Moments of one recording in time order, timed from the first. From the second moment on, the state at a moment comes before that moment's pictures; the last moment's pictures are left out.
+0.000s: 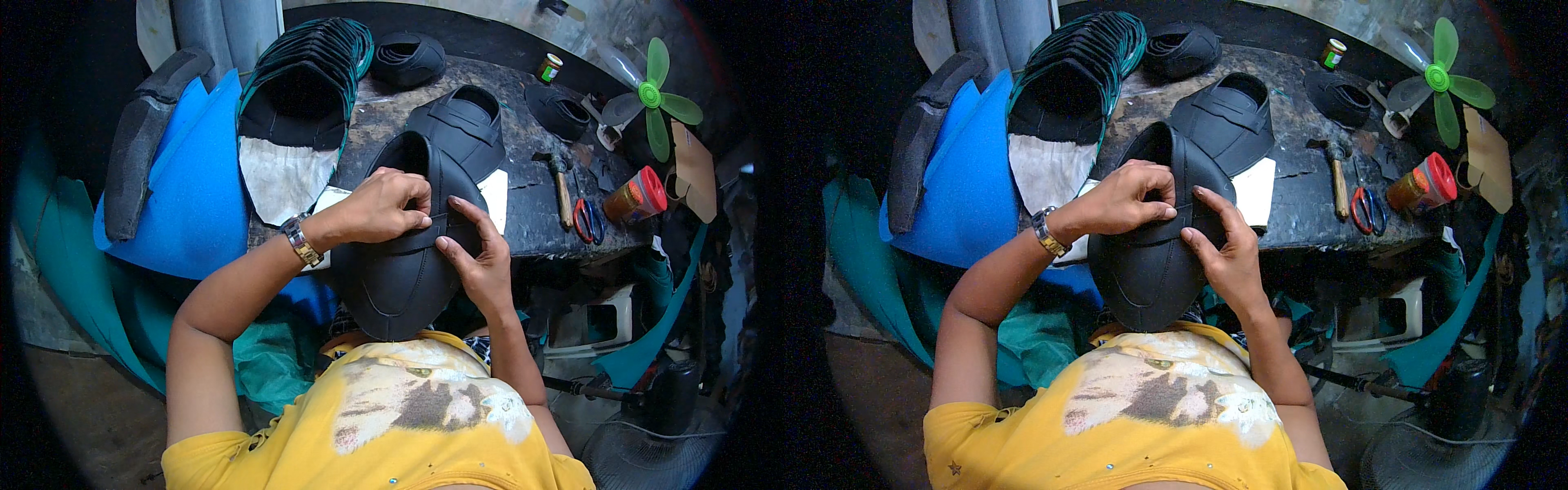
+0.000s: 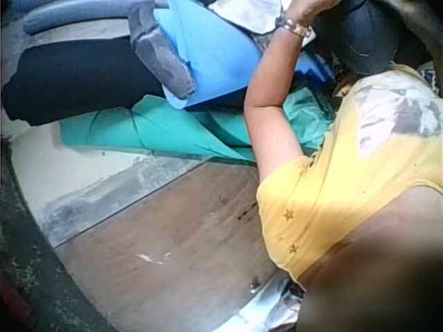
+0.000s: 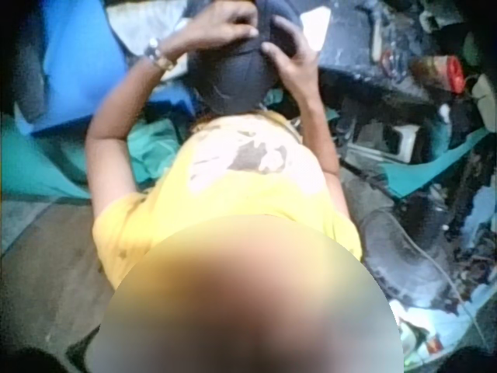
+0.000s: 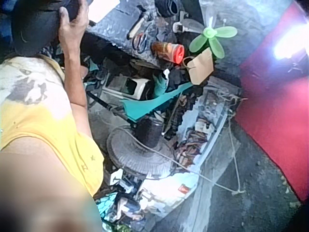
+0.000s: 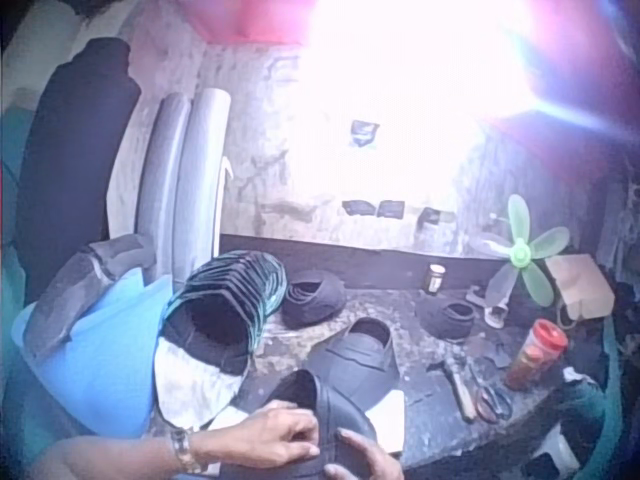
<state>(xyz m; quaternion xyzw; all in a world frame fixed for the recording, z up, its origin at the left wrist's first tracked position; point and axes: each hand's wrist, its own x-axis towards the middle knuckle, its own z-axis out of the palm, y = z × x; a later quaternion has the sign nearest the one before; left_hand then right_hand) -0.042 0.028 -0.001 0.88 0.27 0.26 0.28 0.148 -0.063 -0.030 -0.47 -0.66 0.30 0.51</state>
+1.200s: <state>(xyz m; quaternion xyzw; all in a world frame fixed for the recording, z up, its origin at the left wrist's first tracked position) -0.078 -0.055 -0.051 0.29 0.17 0.55 0.76 0.158 -0.062 -0.019 -0.35 -0.48 0.46 0.66</state>
